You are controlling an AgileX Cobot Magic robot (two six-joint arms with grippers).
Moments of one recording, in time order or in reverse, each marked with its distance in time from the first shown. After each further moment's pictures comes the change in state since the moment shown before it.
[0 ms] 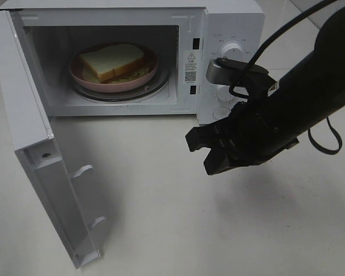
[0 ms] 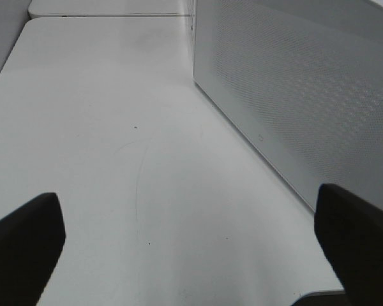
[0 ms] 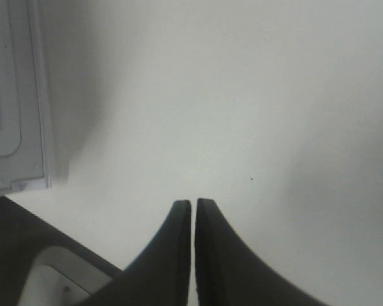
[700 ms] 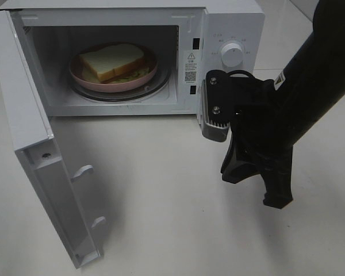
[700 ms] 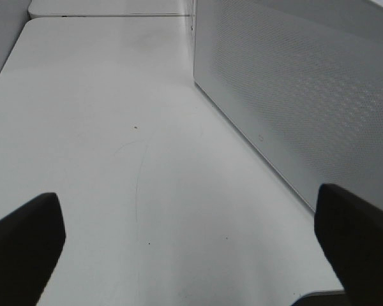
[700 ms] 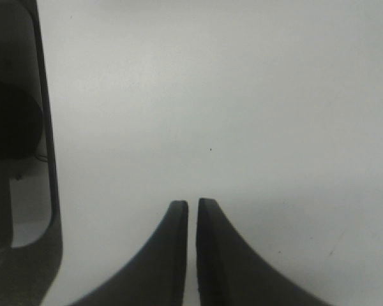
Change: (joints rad) left arm 0.000 0.000 0.000 0.000 0.000 0.000; right arm 0.000 0.000 -0.081 -0.167 0.224 -1.000
